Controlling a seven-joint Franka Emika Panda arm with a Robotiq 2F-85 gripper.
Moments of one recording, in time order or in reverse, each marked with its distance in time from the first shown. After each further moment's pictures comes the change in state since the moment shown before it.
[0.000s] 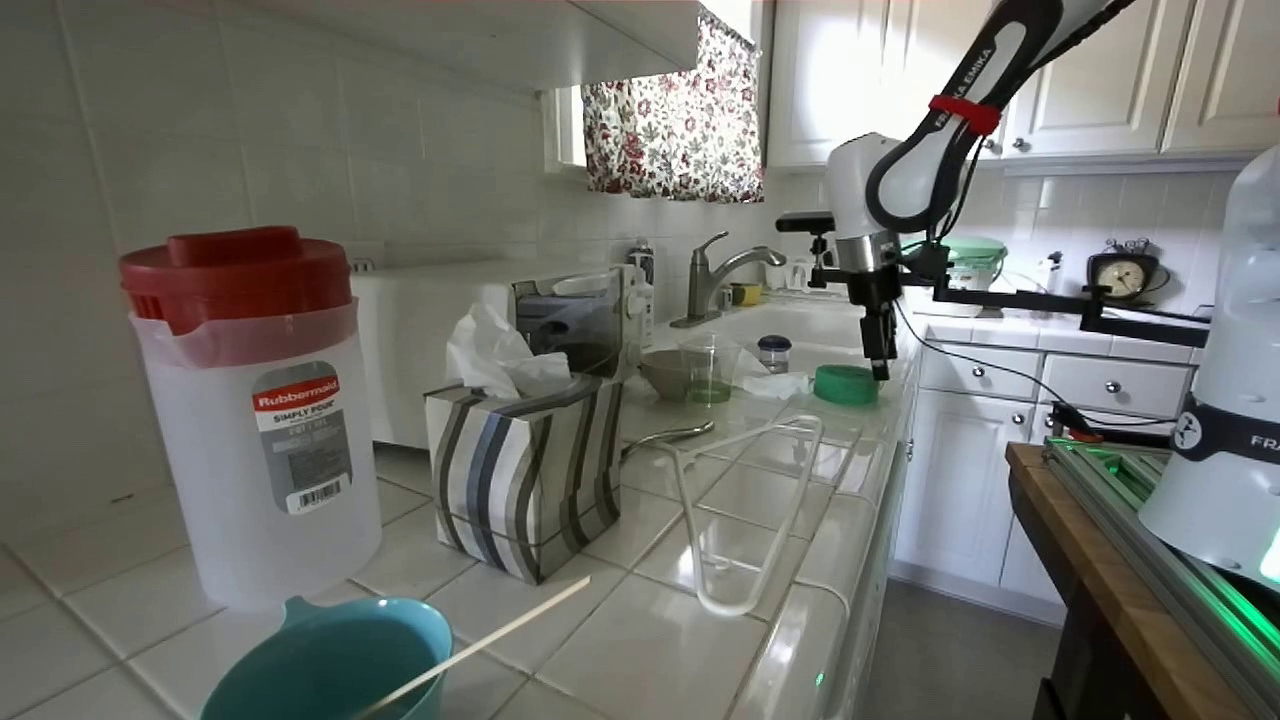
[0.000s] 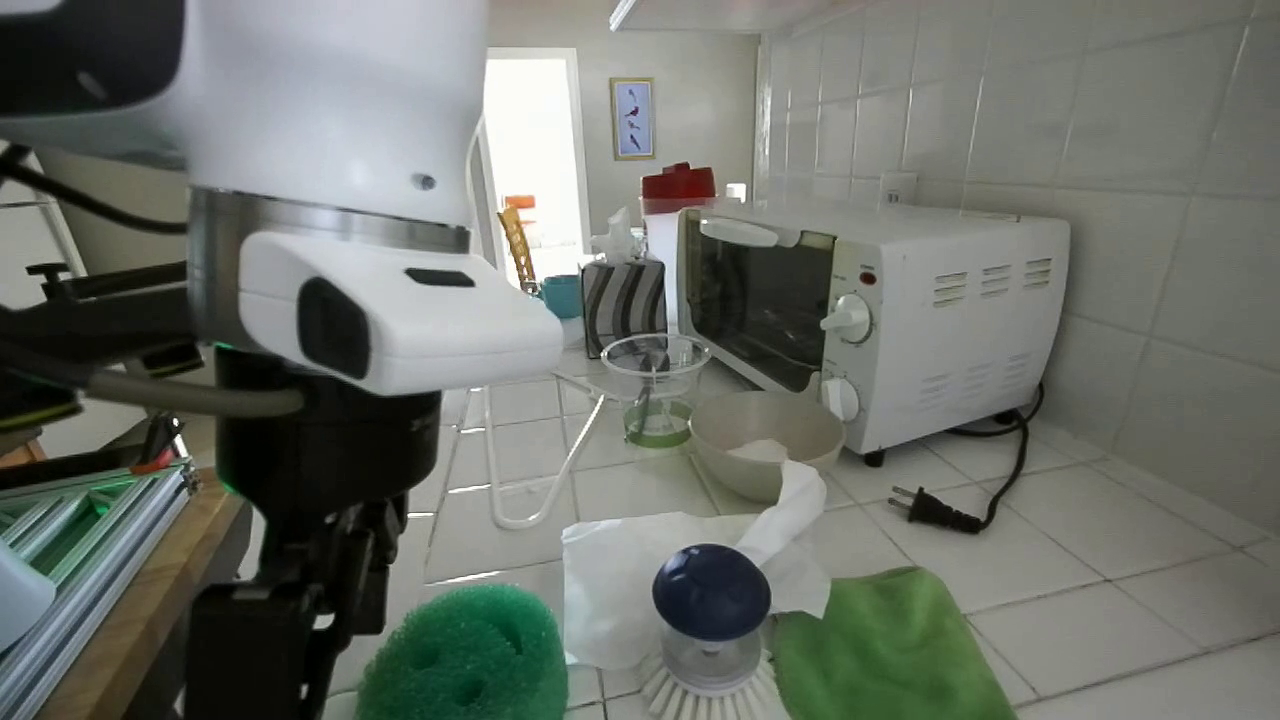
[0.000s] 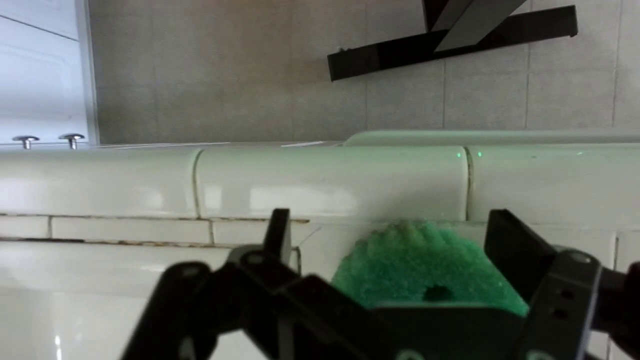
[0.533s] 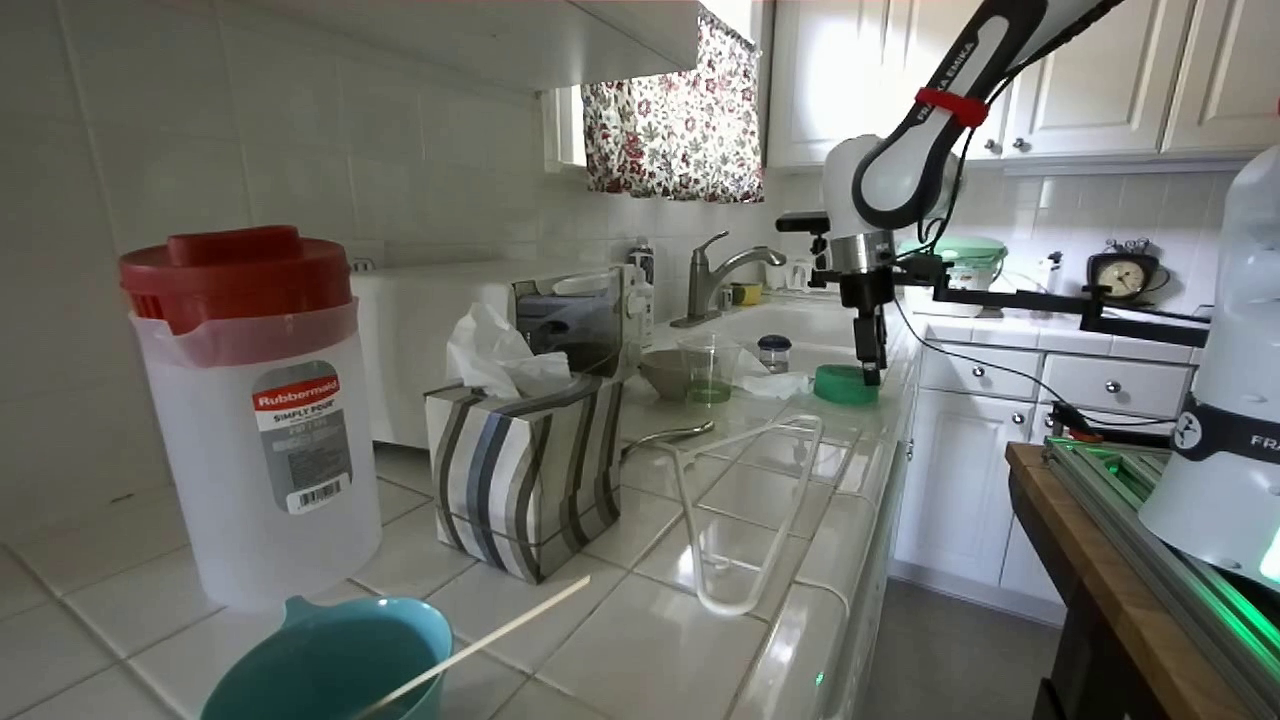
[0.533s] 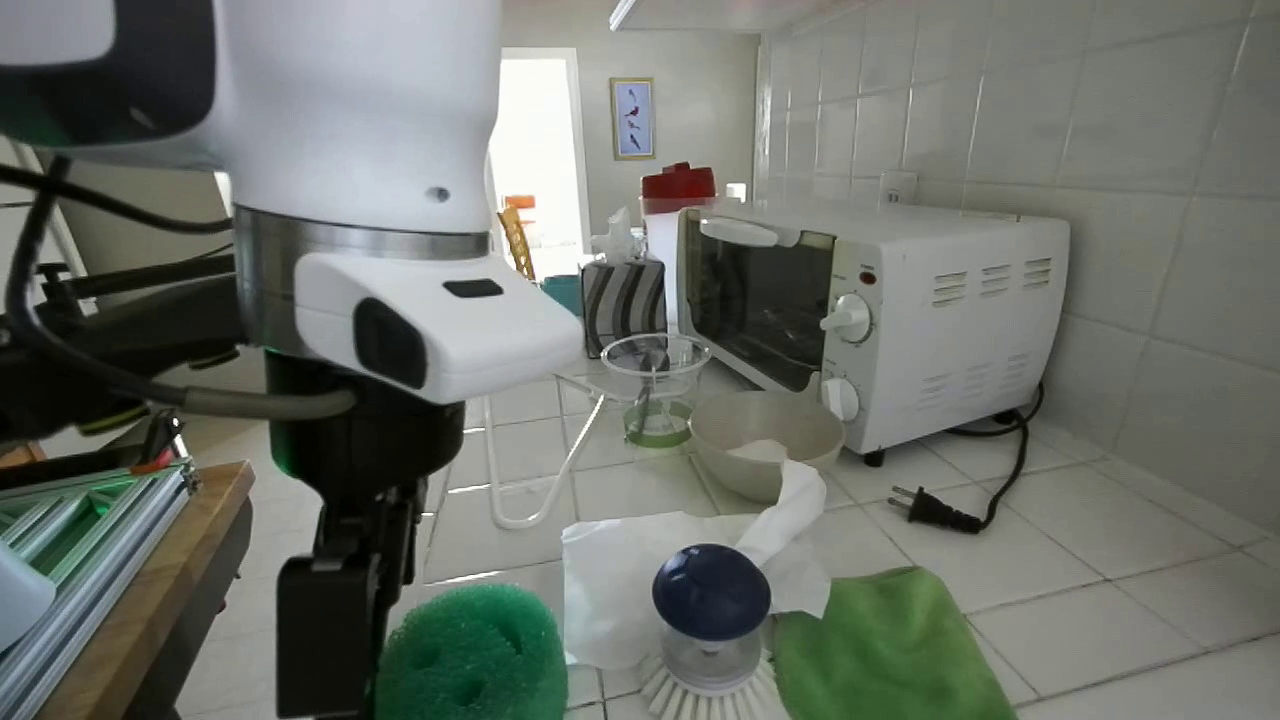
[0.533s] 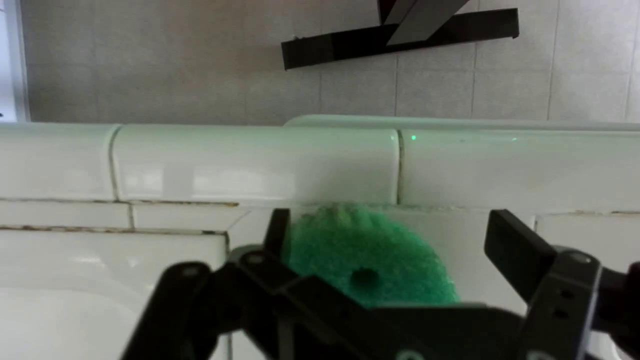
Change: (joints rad) arm 0.016 0.010 0.025 0.000 0.175 0.004 -0.147
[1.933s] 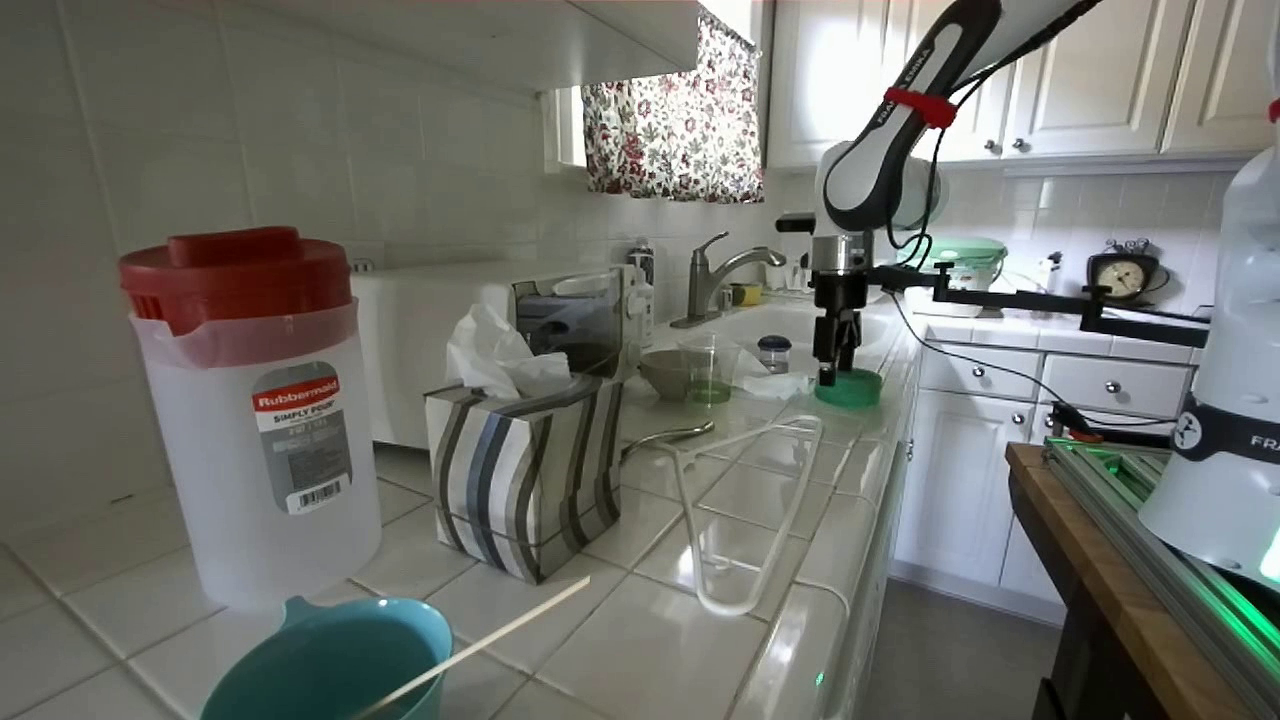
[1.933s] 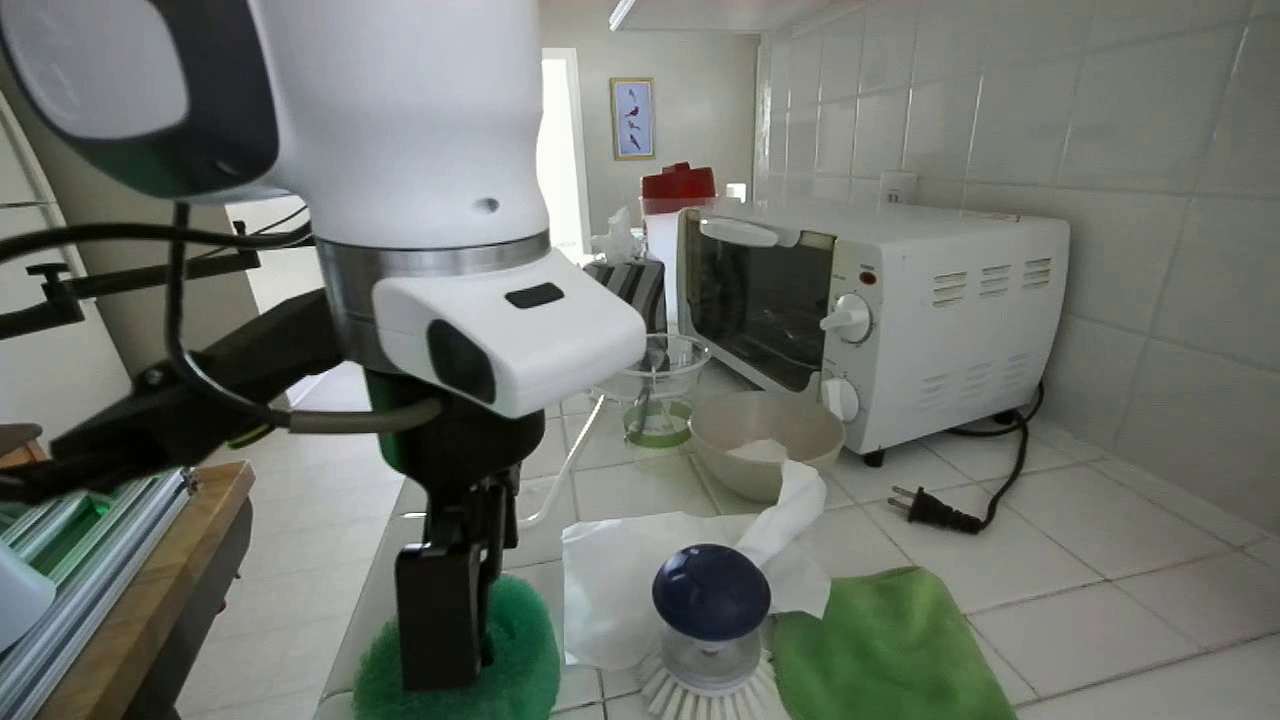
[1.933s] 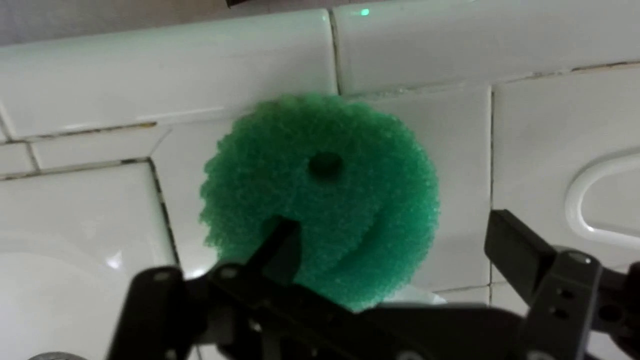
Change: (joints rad) arm 0.014 0.074 0.032 0.048 0.277 0.123 -0.057
